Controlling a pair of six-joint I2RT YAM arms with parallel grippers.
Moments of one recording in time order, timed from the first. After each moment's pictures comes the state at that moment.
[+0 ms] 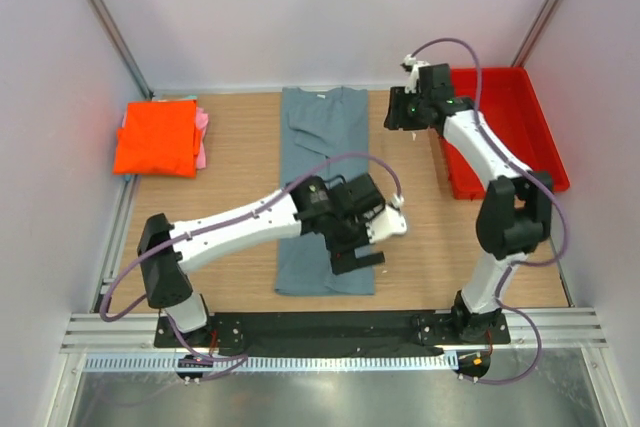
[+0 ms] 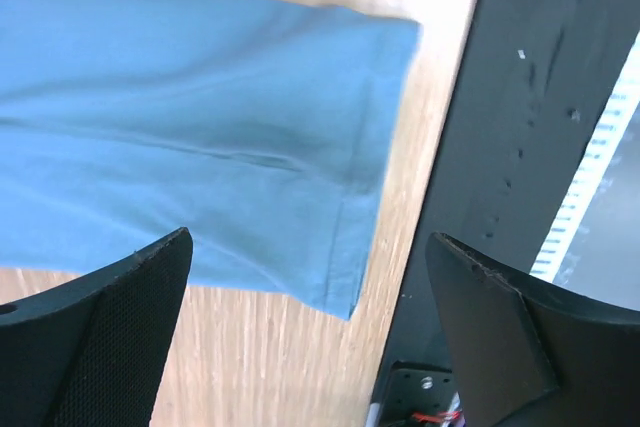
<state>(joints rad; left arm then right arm) -1.21 1.70 1.59 -1.05 0.06 0.27 0.21 1.87 1.61 -0.49 -0.15 0.13</state>
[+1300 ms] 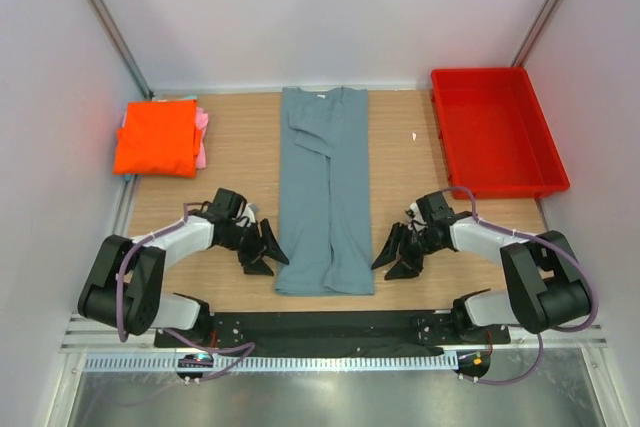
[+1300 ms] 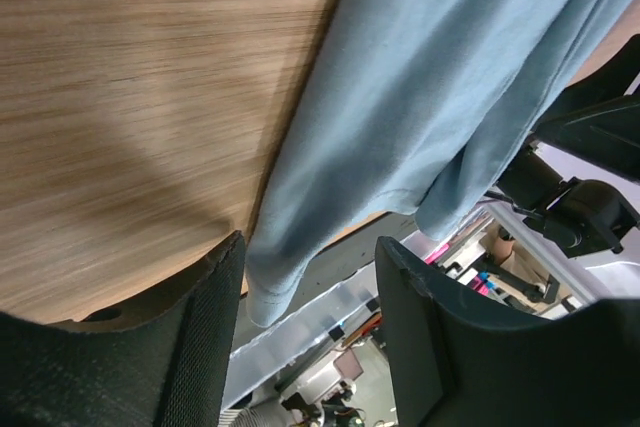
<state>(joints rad) -0.31 1.36 0.52 -0.43 0.65 -0.74 0.29 1.35 0.46 -0.41 -0.67 0.75</state>
